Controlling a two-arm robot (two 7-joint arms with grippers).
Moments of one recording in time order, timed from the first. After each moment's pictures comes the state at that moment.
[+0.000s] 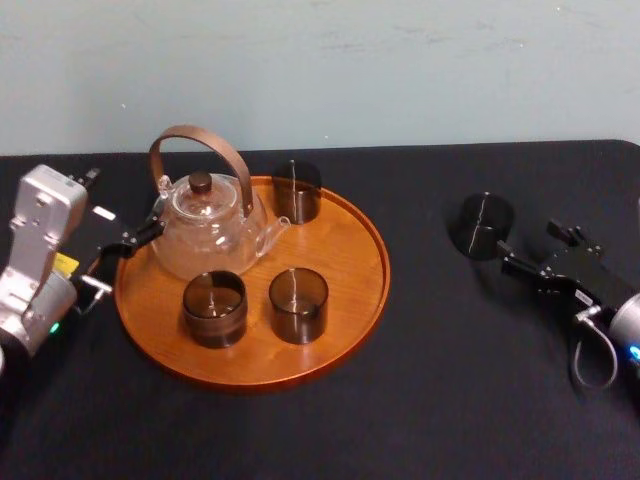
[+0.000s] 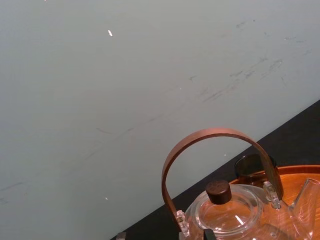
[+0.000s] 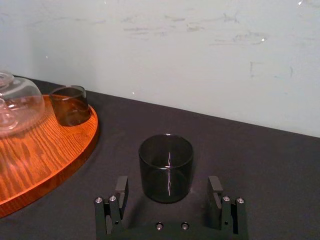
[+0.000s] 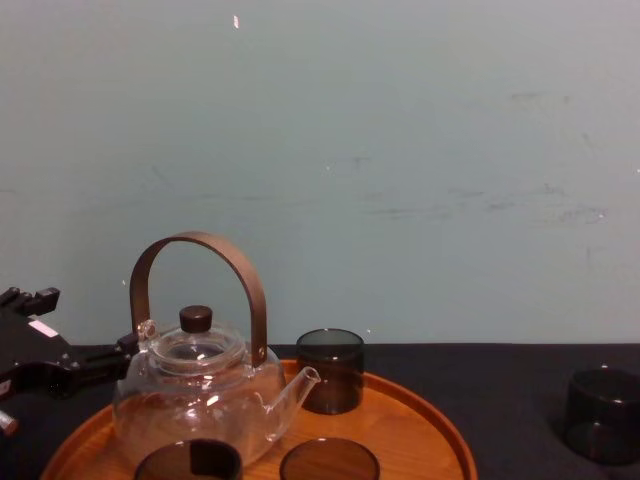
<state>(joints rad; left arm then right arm) -0.20 0.60 0.45 -1.41 -0.25 -0.12 0.03 0.10 0.46 -0.15 -1.29 0.40 -0.07 0.42</state>
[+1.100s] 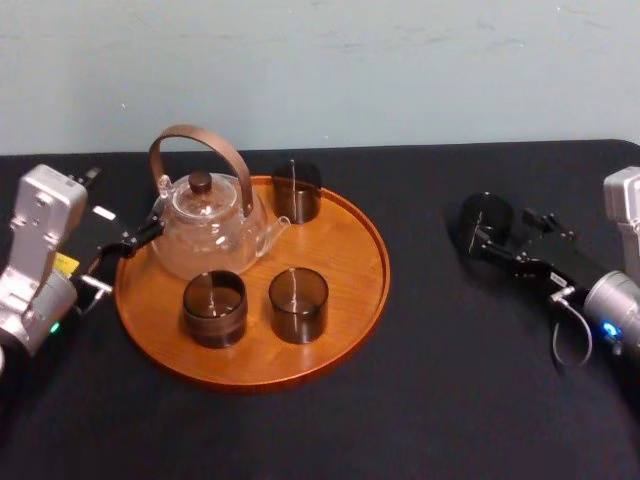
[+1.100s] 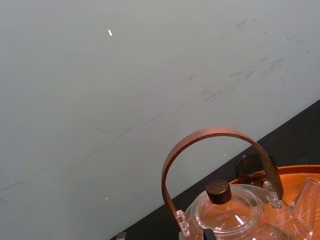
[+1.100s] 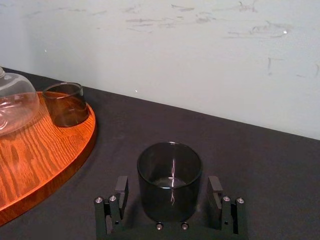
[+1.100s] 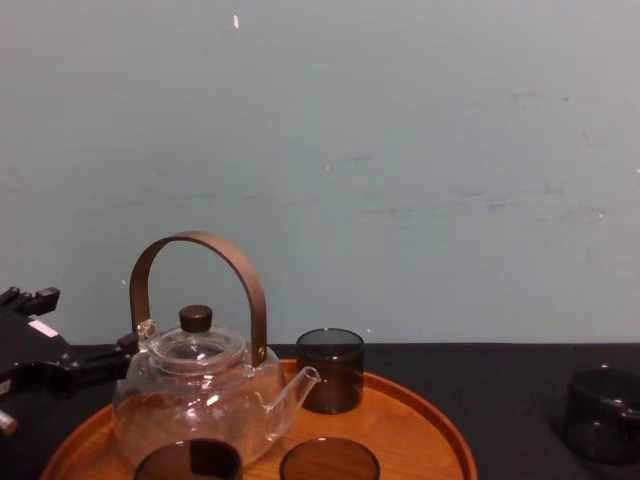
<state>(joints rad) -0.20 0.60 0.45 -1.41 -0.25 -0.12 0.03 0.25 0.41 -0.21 -1.13 0.37 -0.08 0.47</state>
